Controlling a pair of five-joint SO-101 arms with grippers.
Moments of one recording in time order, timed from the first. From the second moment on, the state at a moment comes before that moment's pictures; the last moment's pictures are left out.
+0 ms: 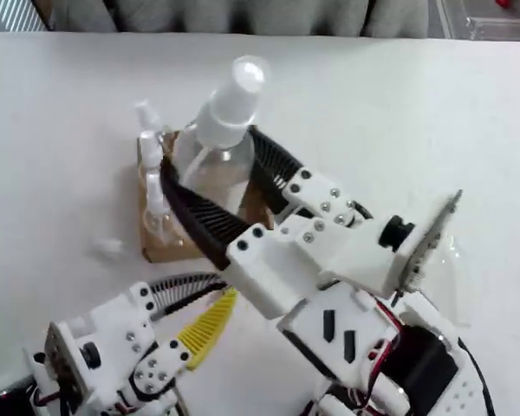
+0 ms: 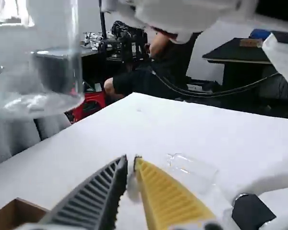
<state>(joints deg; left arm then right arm) 52.0 -105.0 52.7 66.9 -1.4 -52.6 -60.6 21.7 33.6 -5.3</state>
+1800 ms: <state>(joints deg) 26.5 -105.1 52.2 59.8 -8.3 -47.4 -61.7 23.9 52.0 -5.3</state>
